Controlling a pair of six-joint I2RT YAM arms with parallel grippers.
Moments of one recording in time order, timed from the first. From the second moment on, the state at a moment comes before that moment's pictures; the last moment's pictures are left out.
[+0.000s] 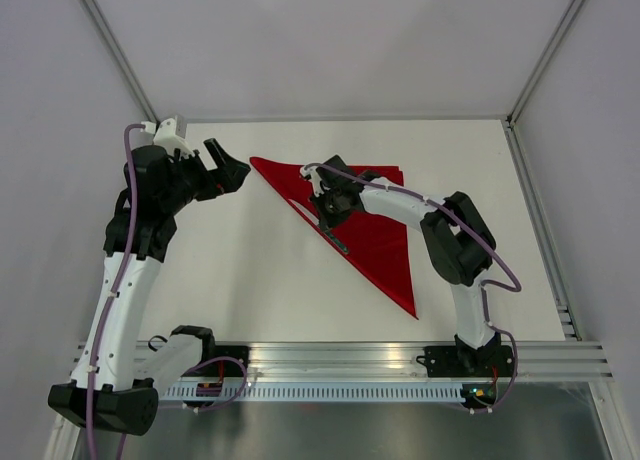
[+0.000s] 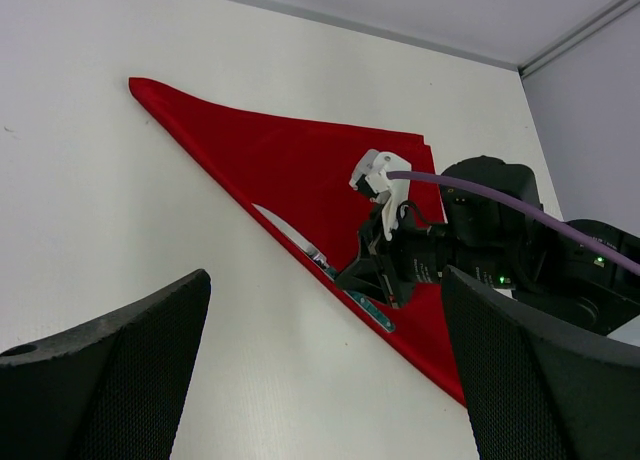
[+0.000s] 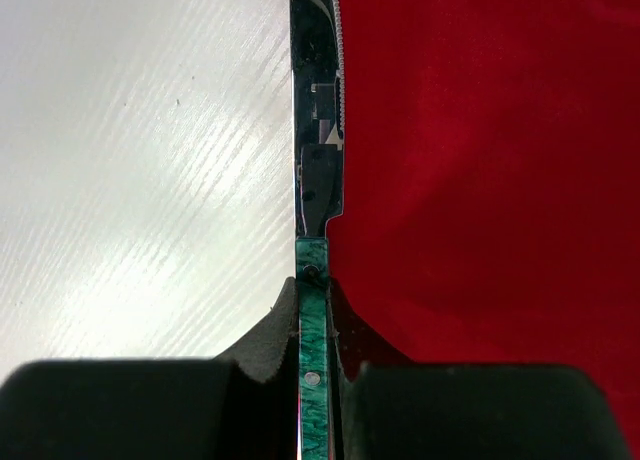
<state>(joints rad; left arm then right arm) -0.11 0.98 1.20 -0.54 0.24 -0.42 0.69 2.06 1.53 -0.51 -0.18 0.09</state>
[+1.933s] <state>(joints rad) -0.11 1.02 1.20 -0.54 0.24 -0.42 0.69 2.11 1.53 -0.46 -0.15 0.13</state>
